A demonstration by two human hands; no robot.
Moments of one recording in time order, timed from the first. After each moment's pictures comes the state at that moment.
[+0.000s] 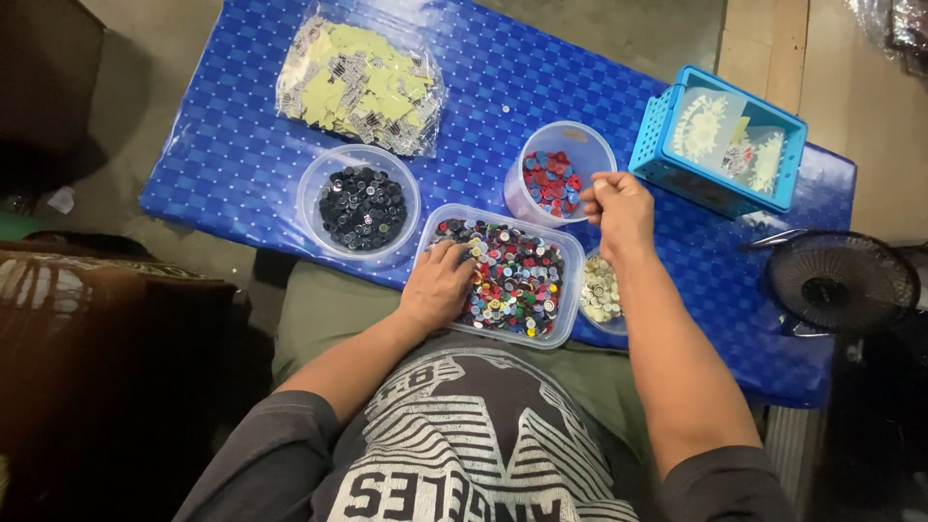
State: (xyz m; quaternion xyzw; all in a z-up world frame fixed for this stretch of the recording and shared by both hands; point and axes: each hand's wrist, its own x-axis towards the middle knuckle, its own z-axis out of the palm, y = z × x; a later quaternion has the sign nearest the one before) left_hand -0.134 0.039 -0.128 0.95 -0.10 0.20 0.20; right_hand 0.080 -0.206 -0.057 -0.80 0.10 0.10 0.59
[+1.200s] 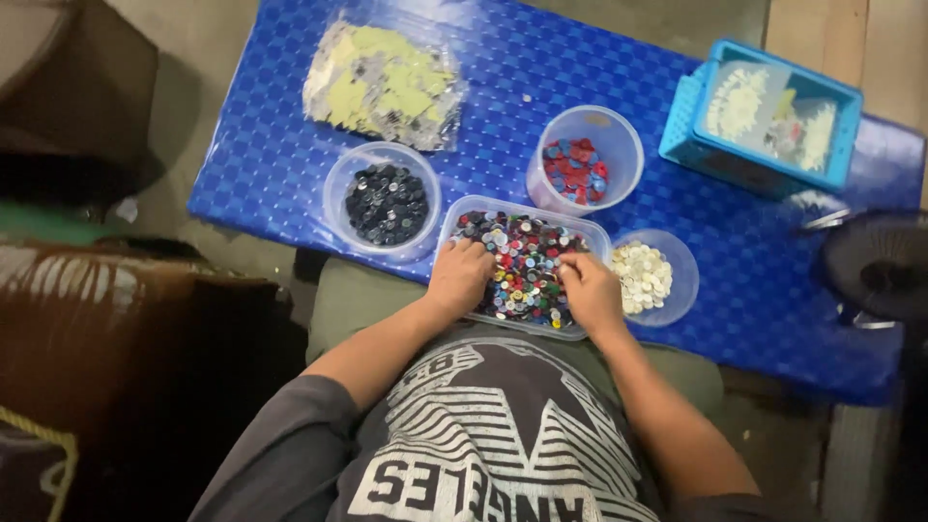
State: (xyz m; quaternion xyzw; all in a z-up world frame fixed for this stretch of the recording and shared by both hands) left_hand -0.124 0.037 -0.196 0.95 -0.12 0.24 0.19; right_hand -0.065 -0.219 -0.115 -0.95 -0.11 0.08 0.29
